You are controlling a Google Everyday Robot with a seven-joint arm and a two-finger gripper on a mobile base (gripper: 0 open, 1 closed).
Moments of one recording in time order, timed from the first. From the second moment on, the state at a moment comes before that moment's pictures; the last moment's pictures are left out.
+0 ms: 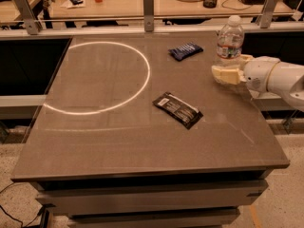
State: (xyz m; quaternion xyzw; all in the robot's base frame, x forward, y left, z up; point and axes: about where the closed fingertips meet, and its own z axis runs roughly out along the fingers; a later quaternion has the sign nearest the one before) arm 0.656 -0.232 0.864 -0.32 0.72 0.16 0.59
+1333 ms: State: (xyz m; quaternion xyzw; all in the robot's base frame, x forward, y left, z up) arm 0.755 -0.257 0.875 -0.22 0.73 0.16 0.62
